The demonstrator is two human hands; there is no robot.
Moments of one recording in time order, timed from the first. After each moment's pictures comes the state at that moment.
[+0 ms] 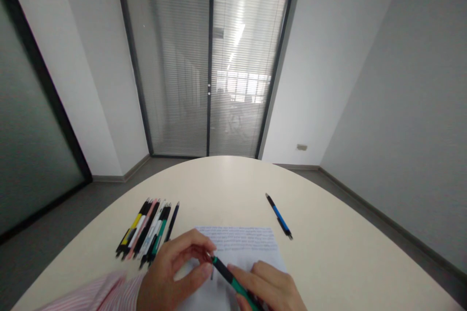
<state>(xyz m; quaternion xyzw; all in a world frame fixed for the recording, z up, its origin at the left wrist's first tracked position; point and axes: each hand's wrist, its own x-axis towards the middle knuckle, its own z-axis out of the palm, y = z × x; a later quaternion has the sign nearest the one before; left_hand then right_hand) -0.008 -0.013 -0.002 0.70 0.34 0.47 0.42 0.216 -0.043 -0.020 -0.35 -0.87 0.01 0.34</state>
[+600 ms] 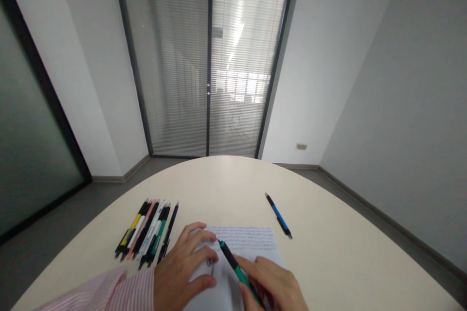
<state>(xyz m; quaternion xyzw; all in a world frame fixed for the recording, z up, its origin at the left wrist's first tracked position) -0.009 -0.001 -0.030 0.86 0.34 0.35 0.14 0.212 -0.042 -0.017 -0.41 -0.84 0.05 0.36</state>
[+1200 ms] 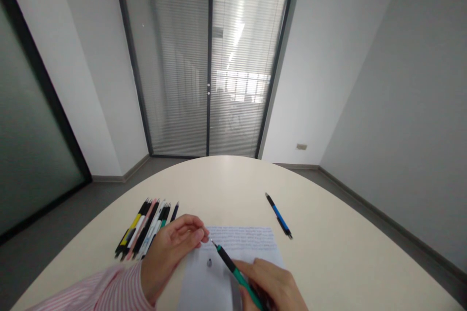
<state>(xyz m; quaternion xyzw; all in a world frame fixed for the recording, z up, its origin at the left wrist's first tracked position) -0.007 0.010 -0.001 0.47 0.40 0.50 0.61 0.213 -0.043 -0.015 -0.43 -0.85 0.09 0.31</state>
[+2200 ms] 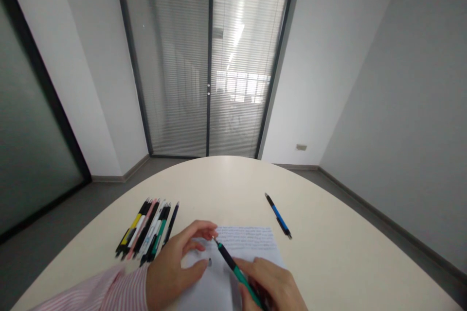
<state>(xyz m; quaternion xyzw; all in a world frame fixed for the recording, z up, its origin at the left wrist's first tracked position) -0.008 0.003 -0.011 0.71 0.37 0.39 0.45 0.212 -0.043 -0.015 -0.42 -0.85 0.06 0.31</state>
